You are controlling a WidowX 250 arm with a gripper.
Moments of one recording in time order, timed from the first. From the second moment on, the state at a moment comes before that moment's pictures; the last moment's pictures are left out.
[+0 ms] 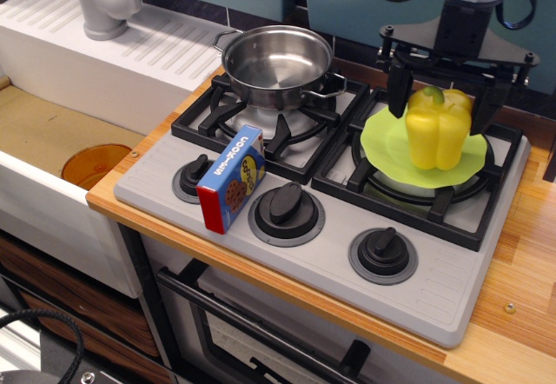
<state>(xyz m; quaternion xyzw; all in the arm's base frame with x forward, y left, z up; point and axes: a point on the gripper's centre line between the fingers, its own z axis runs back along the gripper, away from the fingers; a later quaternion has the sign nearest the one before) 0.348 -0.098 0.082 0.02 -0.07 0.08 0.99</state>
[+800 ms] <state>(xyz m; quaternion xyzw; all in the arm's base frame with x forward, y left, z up) 0.324 -0.089 0.126 0.06 -0.02 0.08 0.99</state>
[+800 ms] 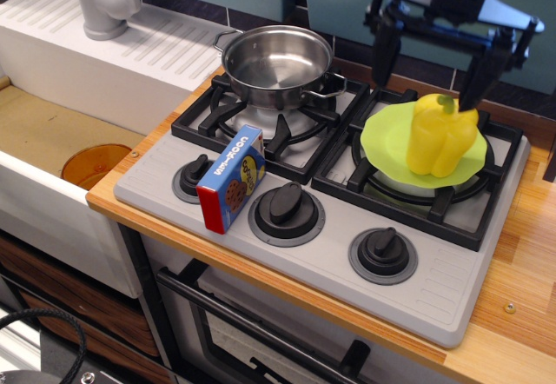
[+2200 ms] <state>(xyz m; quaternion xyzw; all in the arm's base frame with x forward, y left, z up) 0.297 -0.016 0.141 0.09 -0.06 0.05 0.99</state>
